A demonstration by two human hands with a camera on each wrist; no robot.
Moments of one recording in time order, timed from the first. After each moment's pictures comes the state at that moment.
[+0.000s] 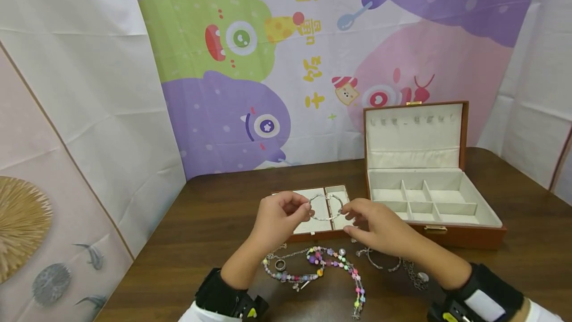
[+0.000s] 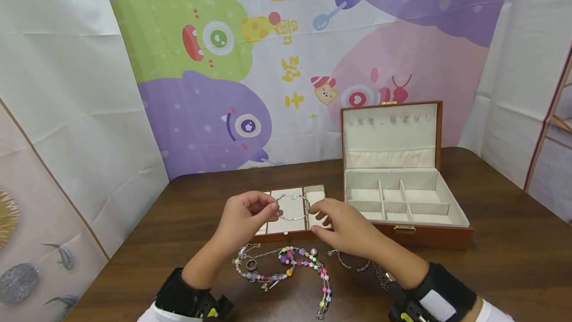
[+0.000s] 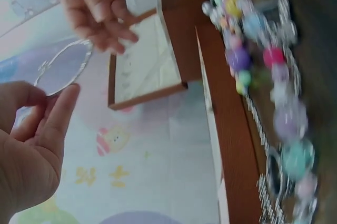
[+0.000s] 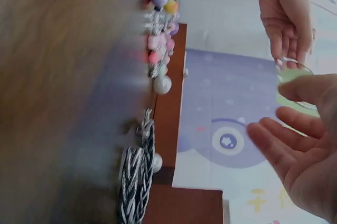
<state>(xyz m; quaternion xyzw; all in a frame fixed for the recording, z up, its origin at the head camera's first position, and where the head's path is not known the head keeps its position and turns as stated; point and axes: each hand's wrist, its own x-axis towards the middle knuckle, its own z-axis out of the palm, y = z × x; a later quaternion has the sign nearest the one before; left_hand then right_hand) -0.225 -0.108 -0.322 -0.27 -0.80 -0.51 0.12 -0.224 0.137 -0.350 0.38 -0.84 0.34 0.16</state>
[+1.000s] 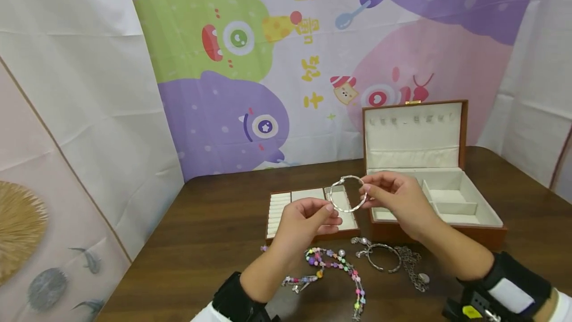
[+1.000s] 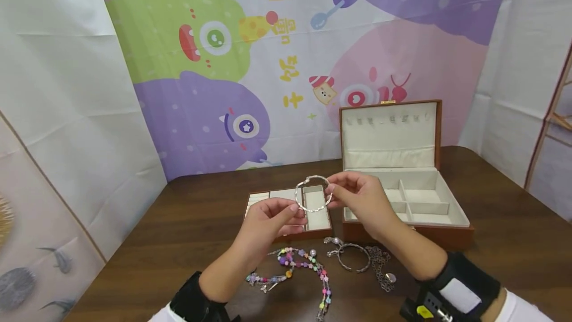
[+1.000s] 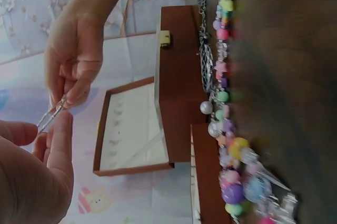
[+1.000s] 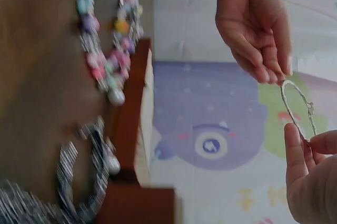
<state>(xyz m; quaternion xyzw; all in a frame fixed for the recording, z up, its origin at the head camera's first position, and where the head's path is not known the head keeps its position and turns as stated) -0.210 -0.058 -0.321 -0.13 -0.63 -0.76 -0.06 -0.224 0.157 -0.314 0.22 -0.67 0.70 0.10</state>
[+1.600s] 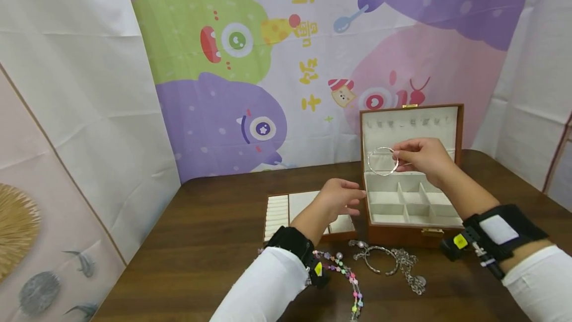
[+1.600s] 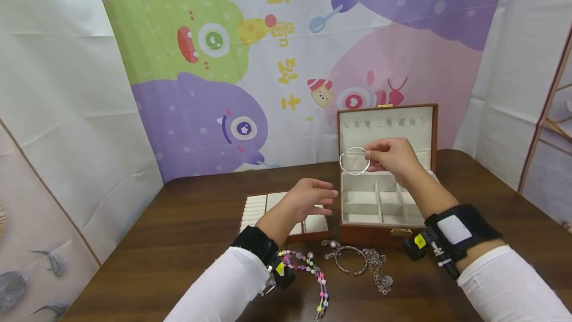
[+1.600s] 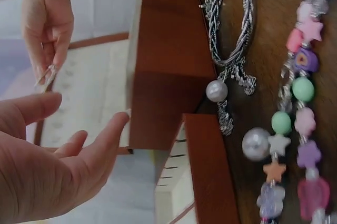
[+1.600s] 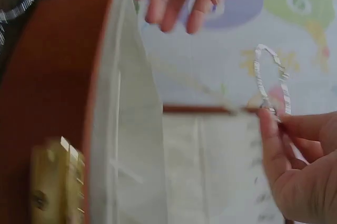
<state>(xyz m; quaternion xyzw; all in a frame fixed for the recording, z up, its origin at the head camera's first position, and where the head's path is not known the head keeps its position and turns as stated) -0.290 0.017 -0.321 -0.04 -0.73 -0.67 -0.16 -0.307 0.238 -0.281 0.07 -0.79 0.61 0.04</state>
